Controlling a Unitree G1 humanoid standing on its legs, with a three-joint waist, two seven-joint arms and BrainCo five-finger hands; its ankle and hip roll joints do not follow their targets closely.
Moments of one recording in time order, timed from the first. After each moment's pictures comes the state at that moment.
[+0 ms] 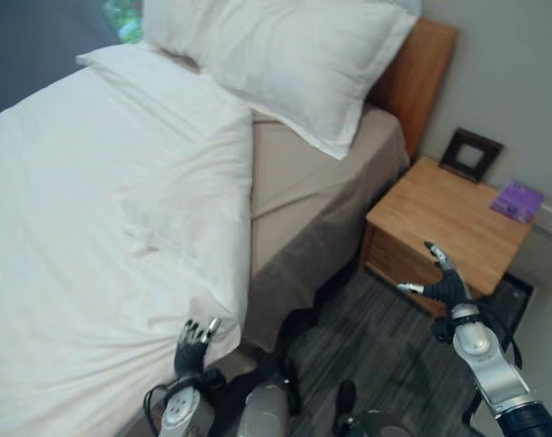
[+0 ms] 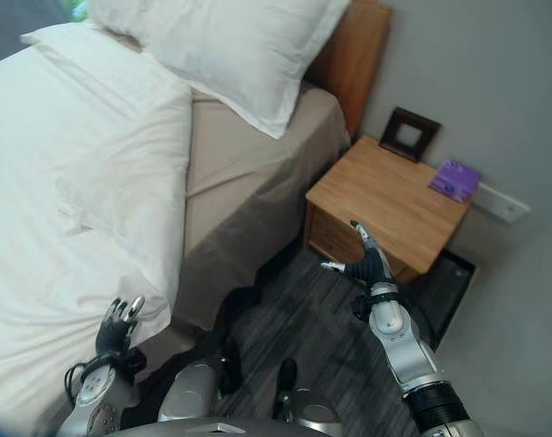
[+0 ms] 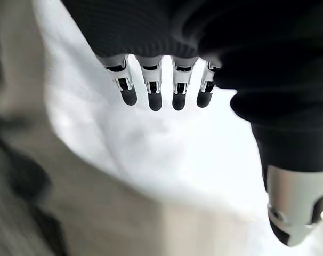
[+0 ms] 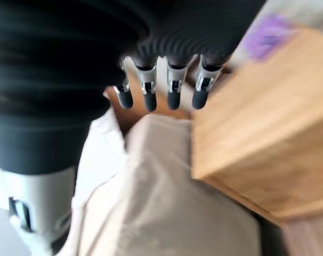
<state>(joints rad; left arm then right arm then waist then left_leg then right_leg) 0.26 0.21 -0.03 0.01 -0.58 -0.08 0.22 -0.02 -0.47 0.14 0.02 -0.22 0.01 -0.22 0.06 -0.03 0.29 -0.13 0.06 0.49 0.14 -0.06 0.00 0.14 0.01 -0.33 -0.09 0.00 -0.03</state>
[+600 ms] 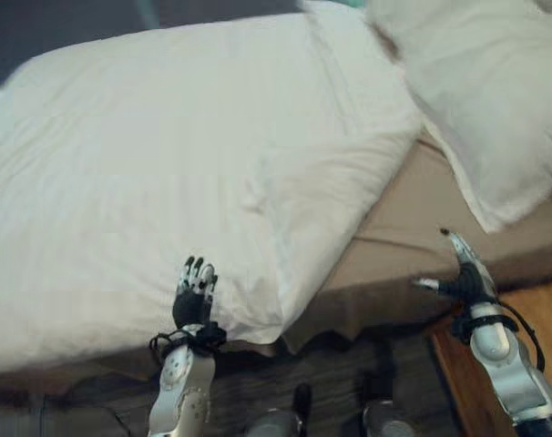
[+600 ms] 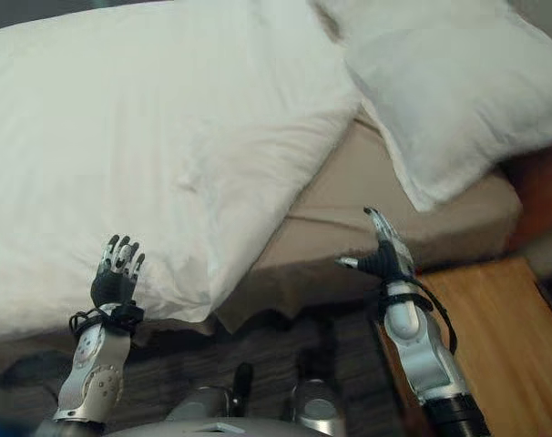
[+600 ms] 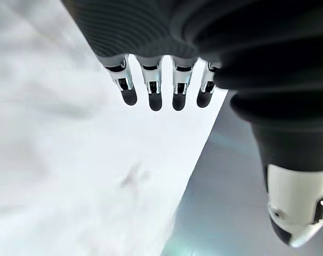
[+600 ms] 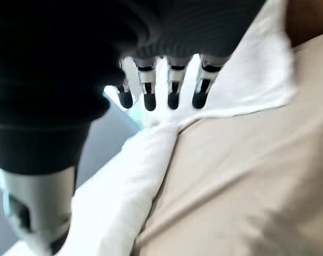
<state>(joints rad) 0.22 0.20 0.10 -0.03 -0.67 -0.13 0.19 0.00 -0.54 0.08 -0.02 -0.38 0.01 -0.21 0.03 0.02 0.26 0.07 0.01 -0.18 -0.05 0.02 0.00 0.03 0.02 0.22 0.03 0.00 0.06</state>
